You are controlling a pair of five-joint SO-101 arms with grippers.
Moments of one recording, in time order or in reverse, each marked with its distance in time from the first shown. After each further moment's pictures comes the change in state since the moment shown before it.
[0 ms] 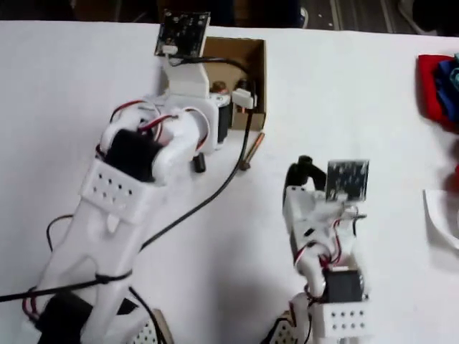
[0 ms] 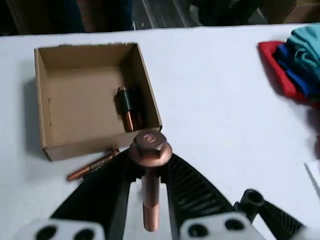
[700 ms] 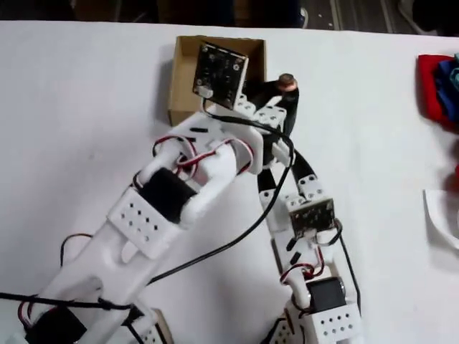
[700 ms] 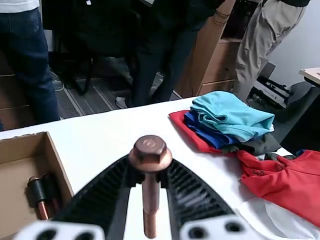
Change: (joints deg) left arm 13.2 -5.5 15.4 -30.2 -0.1; right arm -10.5 -7.6 11.3 -26.5 14.6
